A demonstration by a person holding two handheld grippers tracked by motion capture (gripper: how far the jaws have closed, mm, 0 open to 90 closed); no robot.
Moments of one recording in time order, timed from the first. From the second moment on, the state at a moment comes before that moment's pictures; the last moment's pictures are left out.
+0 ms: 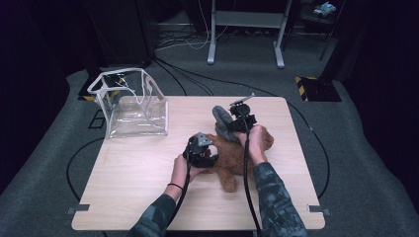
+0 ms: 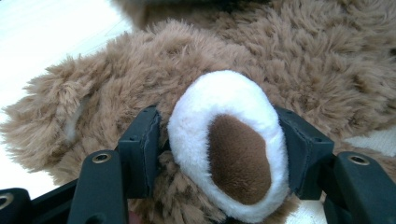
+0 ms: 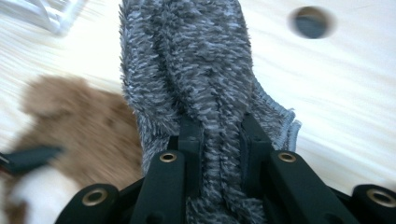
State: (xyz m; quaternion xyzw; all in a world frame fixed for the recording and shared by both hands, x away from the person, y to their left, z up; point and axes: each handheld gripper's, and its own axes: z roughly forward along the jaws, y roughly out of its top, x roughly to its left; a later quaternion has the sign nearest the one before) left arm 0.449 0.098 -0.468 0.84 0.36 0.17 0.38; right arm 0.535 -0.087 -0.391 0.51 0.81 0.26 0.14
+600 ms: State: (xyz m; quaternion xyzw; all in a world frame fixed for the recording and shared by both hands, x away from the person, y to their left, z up) left arm 0.448 0.098 -0.467 0.84 0.36 0.17 0.37; right arm 0.536 -0.067 -0.421 0.52 0.81 0.26 0.08
